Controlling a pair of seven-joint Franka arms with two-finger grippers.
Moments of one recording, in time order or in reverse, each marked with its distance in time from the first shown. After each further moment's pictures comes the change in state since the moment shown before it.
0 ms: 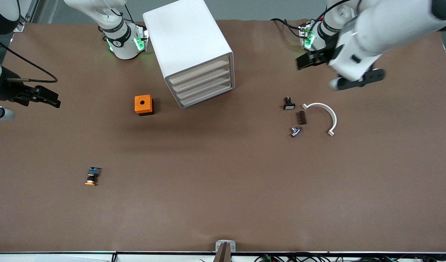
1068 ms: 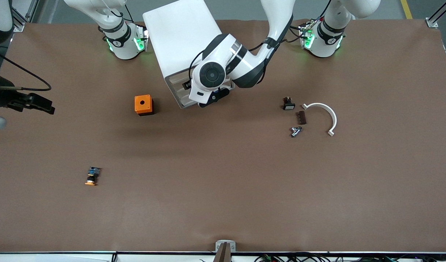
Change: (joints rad) left arm -0.498 0.528 -0.007 -0.009 -0.443 0.561 -0.563; right arm -0.030 0.047 -0.015 0.056 -0.001 -0.018 -0.001
